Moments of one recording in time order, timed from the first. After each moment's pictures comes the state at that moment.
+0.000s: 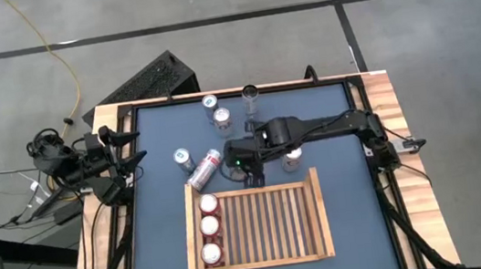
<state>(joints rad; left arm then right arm) -0.67 0.14 0.61 -0.30 -1.06 -0.11 0.10 2.05 2.19 -1.33 0.31 0.16</state>
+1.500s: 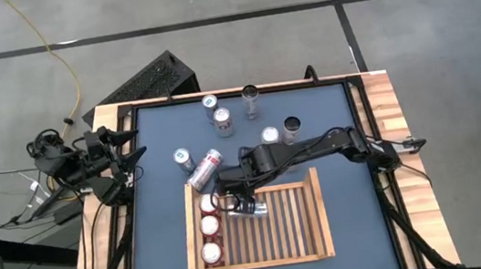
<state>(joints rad) -0.67 0.14 0.60 -0.30 -1.14 -0.15 0.18 2.24 2.35 -1.35 0.21 0.32</state>
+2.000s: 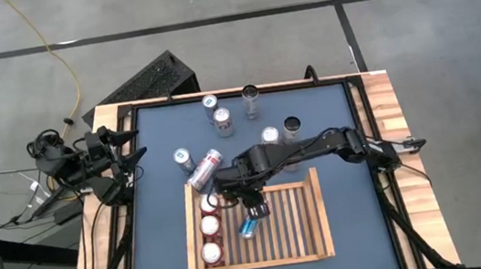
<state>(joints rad) -0.67 0.14 0.60 -0.31 -1.14 -0.12 0.17 2.27 2.35 -1.39 -0.04 -0.05</state>
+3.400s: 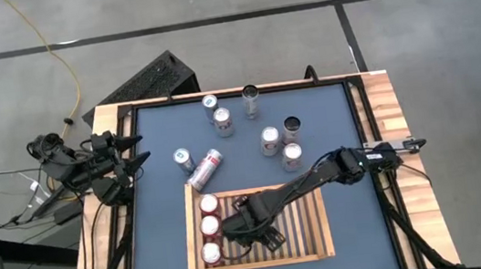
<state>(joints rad) -0.67 0.14 0.60 -0.49 -1.10 -0.35 0.34 2.39 2.23 -1.30 -0.03 -0.25</state>
